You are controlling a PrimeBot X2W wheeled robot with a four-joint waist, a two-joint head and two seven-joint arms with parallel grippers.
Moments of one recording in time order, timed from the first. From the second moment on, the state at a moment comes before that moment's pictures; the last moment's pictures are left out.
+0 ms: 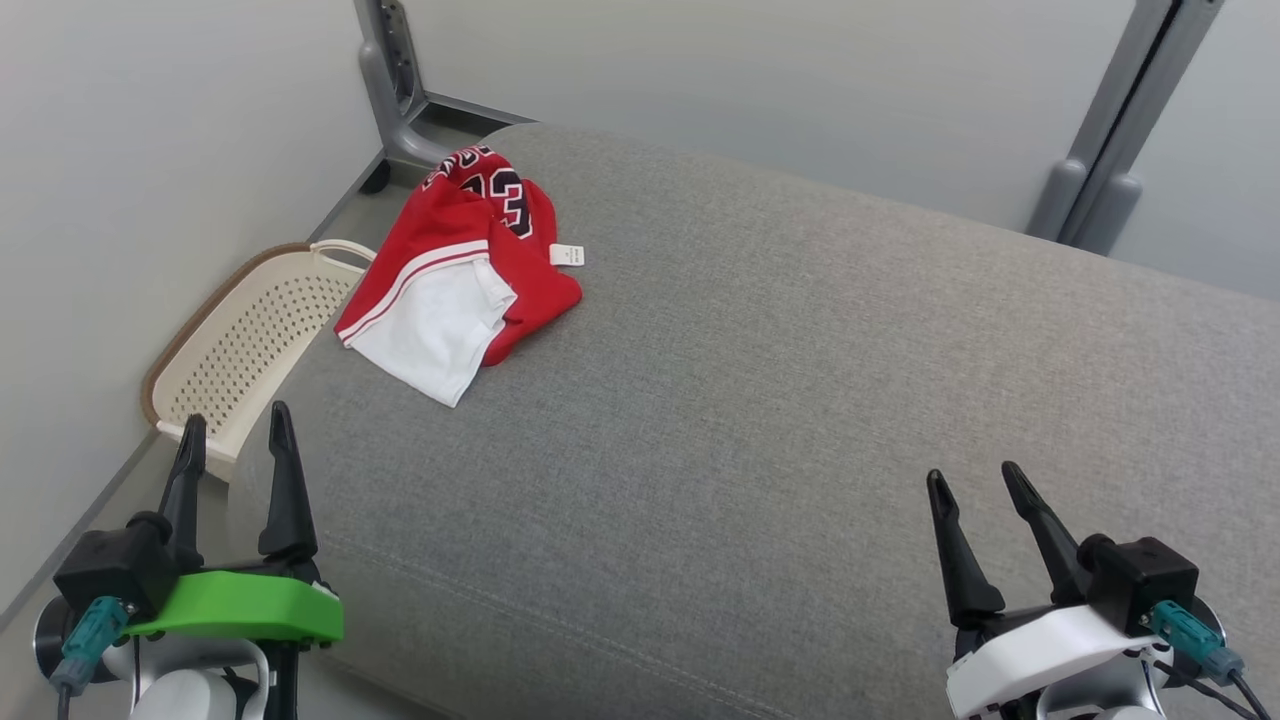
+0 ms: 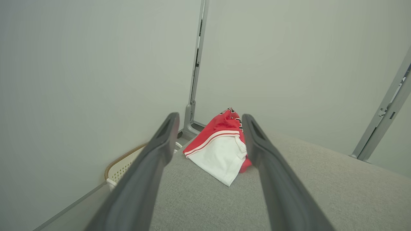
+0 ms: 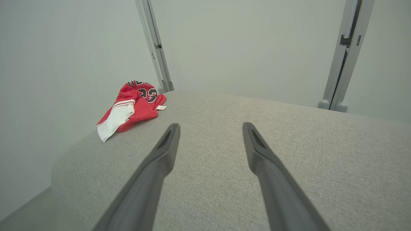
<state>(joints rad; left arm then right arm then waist) -0.11 0.27 -0.16 0.15 -0.49 0.09 -0.26 0.09 -0.05 0.07 -0.03 0.20 0.13 -0.11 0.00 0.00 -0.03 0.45</state>
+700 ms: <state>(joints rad) -0.24 0.25 -0.12 0.20 -0.45 0.01 -0.21 0.05 -0.05 0.09 -0.04 0.19 0.13 -0.10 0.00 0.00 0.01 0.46</state>
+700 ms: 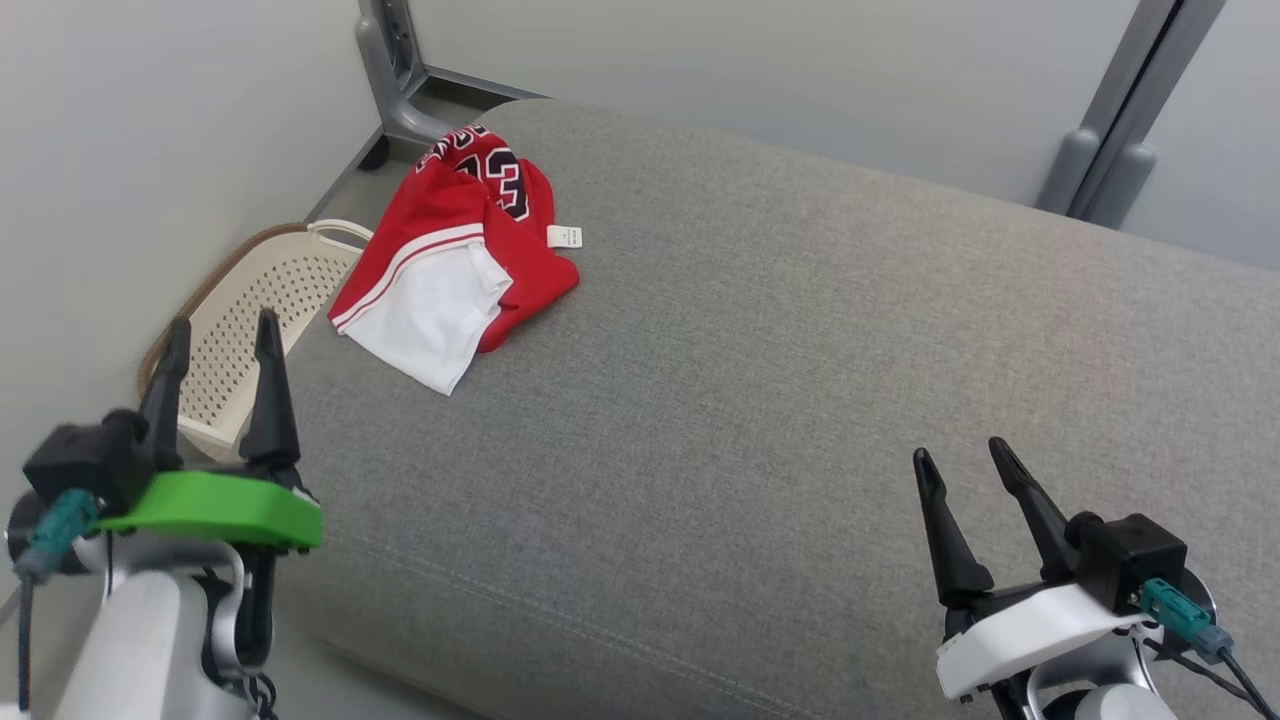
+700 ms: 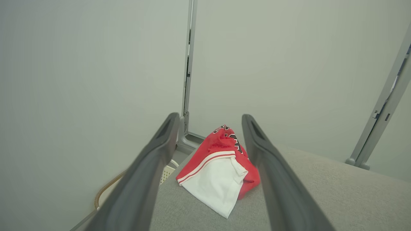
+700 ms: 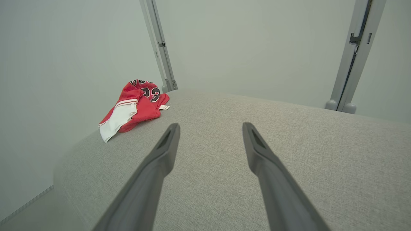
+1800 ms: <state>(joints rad) -0.79 0.31 -0.19 1.00 -0.75 -0.13 0.23 -0.09 -0.08 0.07 -0.20 0.07 0.13 0.02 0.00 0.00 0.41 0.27</state>
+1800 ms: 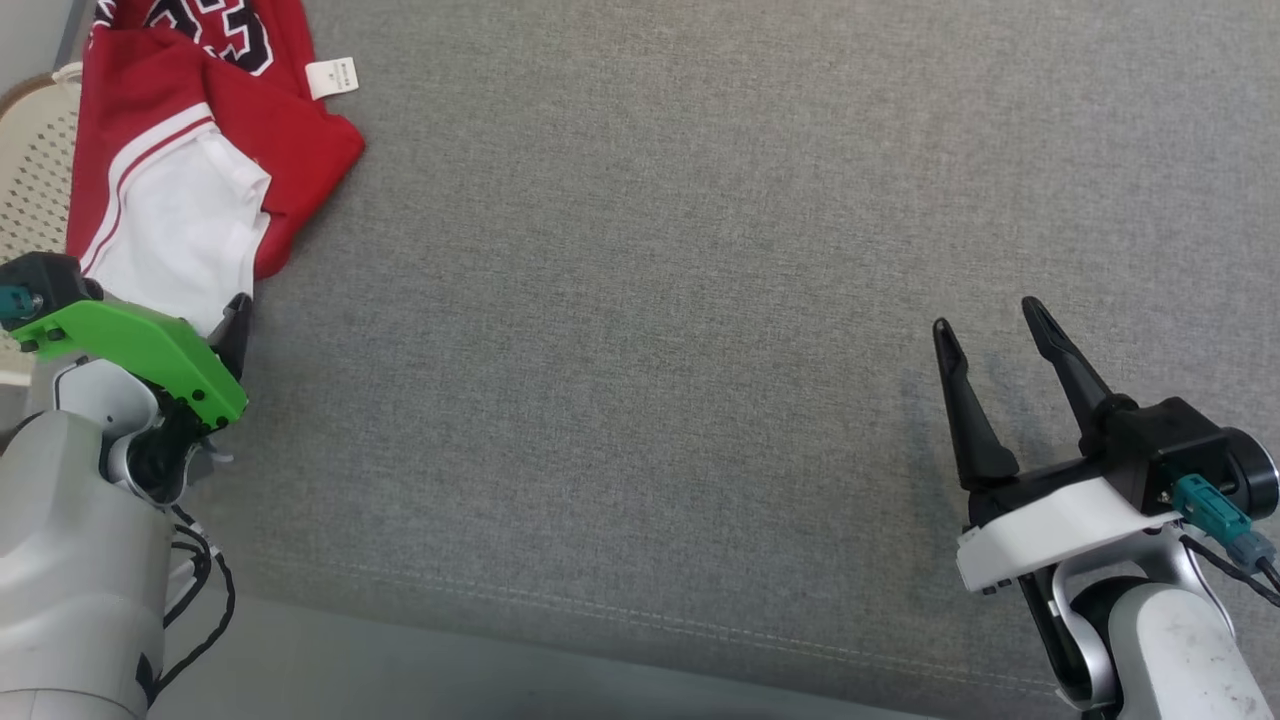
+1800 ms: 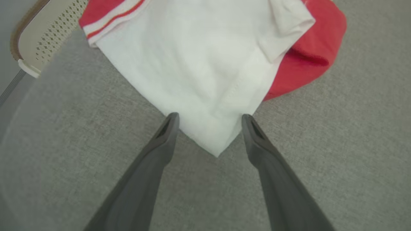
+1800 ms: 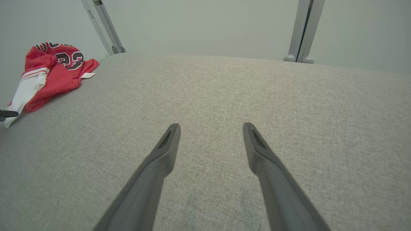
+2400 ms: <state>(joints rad) -0.88 0.38 -0.27 1.10 -0.77 -0.13 0.09 -0.10 -0.07 0.06 -0.19 0.07 0.13 0.01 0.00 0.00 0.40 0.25</state>
